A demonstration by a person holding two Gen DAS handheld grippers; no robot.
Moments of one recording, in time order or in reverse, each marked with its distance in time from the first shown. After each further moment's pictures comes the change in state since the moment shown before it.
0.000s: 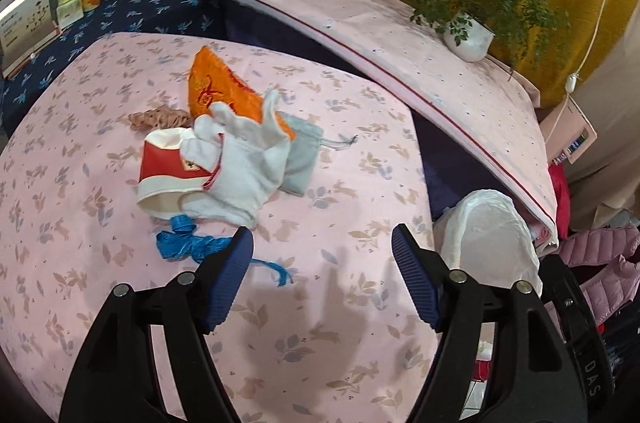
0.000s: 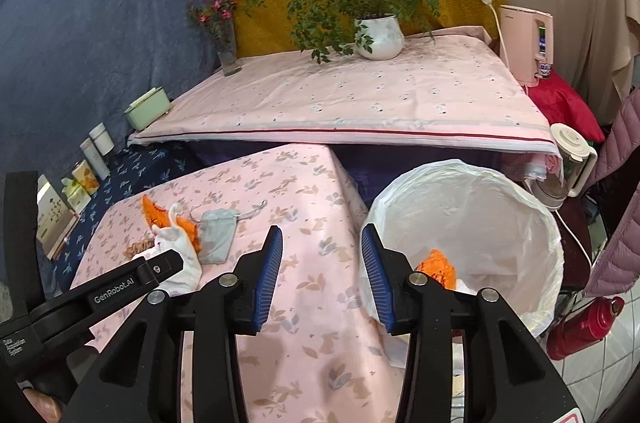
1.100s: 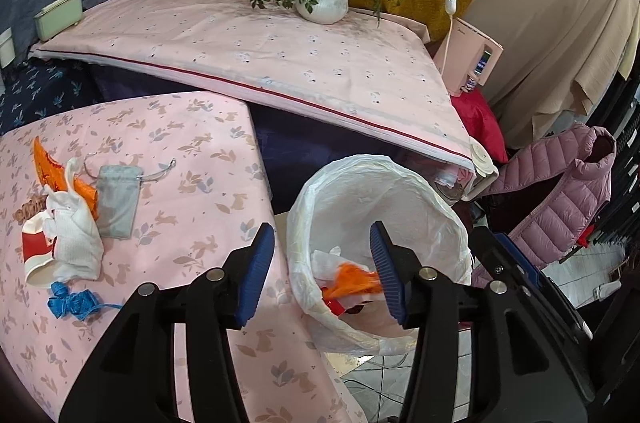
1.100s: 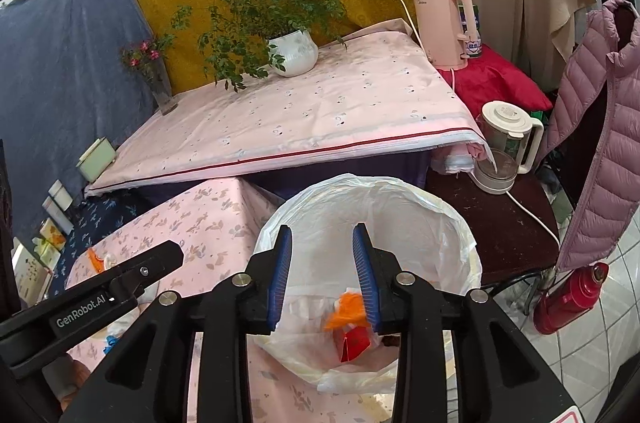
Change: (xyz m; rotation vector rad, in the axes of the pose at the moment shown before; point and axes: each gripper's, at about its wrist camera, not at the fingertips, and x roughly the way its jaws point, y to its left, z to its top) left arm 0.008 -0.156 -0.016 0.368 0.025 -0.238; right arm -0.013 -0.113 0.014 0.179 -0.055 -0.134
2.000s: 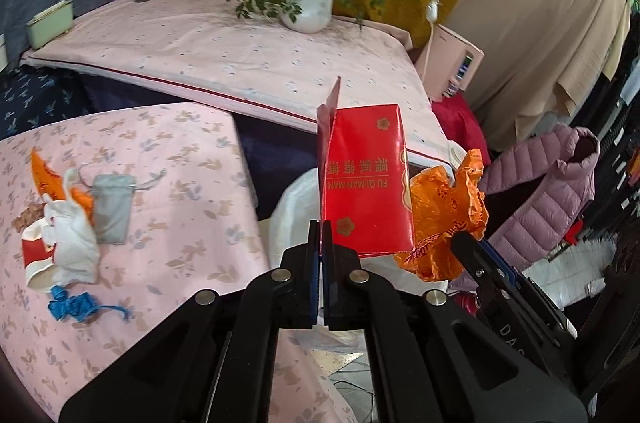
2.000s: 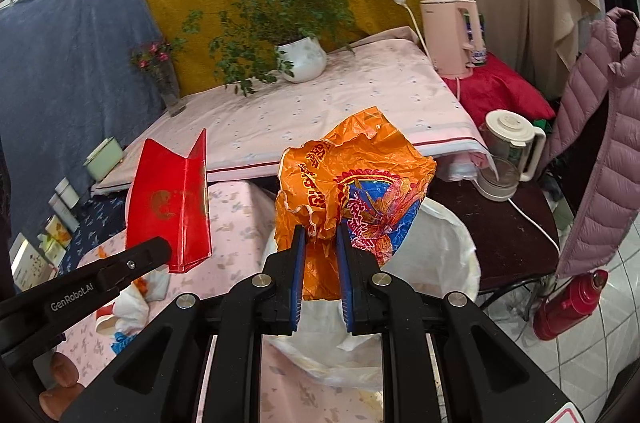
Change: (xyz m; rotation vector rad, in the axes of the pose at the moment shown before) left arm -0.016 -0.018 0.004 0.034 -0.013 -0.061; right arm -0.016 -0.001 0.002 -0.007 -0.014 0.012
